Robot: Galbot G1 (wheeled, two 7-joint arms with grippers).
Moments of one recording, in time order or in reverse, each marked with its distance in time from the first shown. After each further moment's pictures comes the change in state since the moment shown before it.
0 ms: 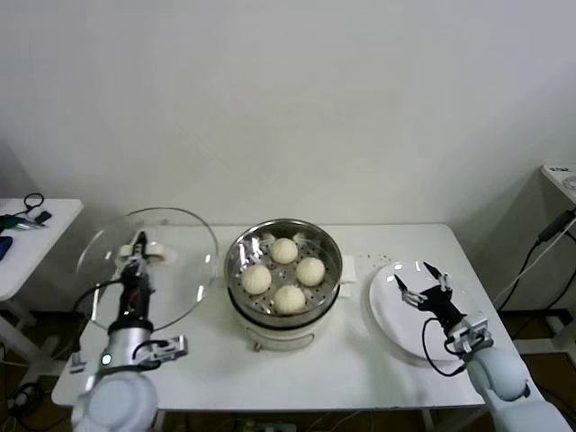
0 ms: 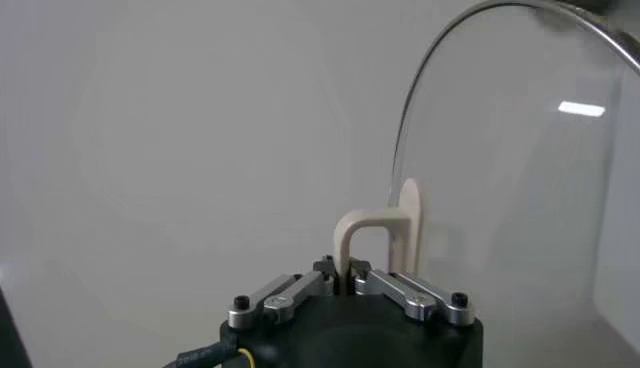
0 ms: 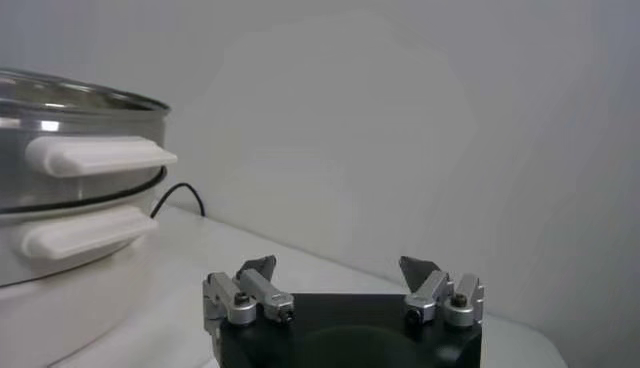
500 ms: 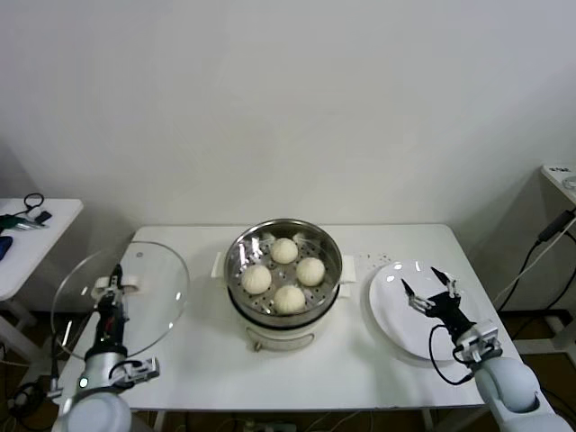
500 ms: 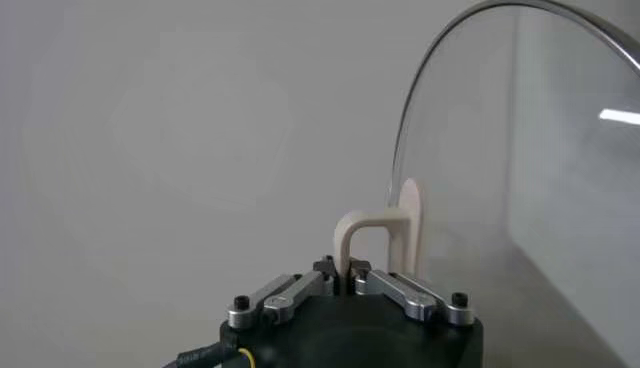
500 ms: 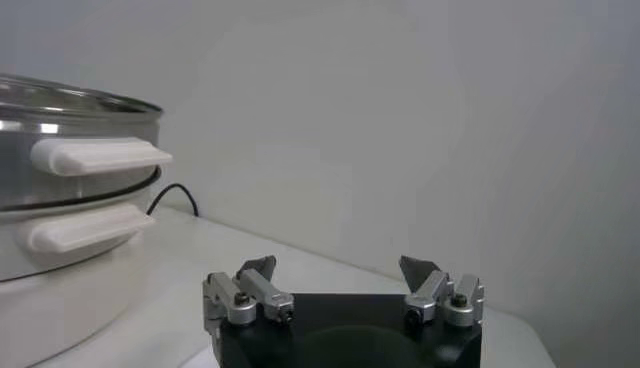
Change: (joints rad) left arm 0.148 -0.204 -0.277 0.159 0.055 -0.262 -0.079; right arm -0.063 0.012 0.062 0.034 0.006 0.006 -0.012
